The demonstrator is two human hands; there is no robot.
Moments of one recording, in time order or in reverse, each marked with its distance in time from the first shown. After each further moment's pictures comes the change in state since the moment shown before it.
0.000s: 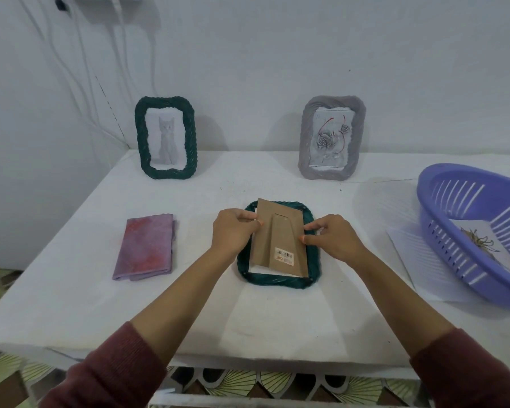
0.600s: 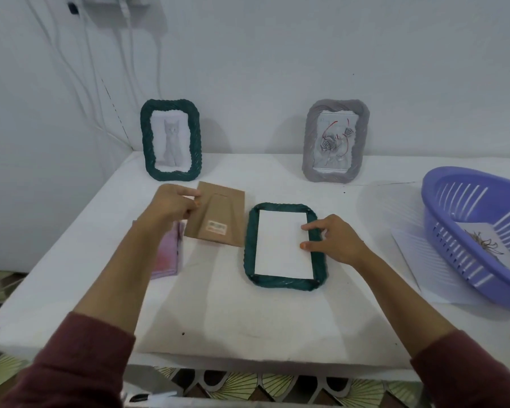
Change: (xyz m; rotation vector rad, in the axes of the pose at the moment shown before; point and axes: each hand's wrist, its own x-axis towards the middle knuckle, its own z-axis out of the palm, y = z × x) left_hand 0.047 0.016 -0.106 0.067 0.037 -0.095; right_hand 0.005 0.003 0.003 -0.107 -0.064 -0.038
